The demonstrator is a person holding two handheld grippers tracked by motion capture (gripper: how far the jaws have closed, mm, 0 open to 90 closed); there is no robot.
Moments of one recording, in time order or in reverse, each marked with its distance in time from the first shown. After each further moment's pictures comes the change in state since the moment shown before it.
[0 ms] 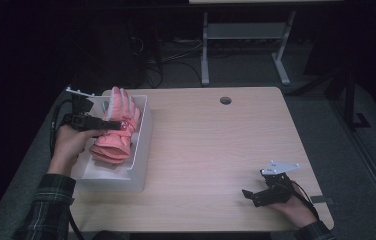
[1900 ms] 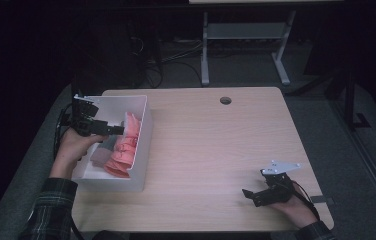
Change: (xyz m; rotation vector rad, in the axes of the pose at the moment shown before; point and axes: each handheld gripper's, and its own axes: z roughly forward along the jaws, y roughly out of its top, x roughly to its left) left arm -0.012 -0.004 0.003 -0.043 0.093 0.136; right arm -0.001 0.000 -0.001 -0.002 -0.002 -0.004
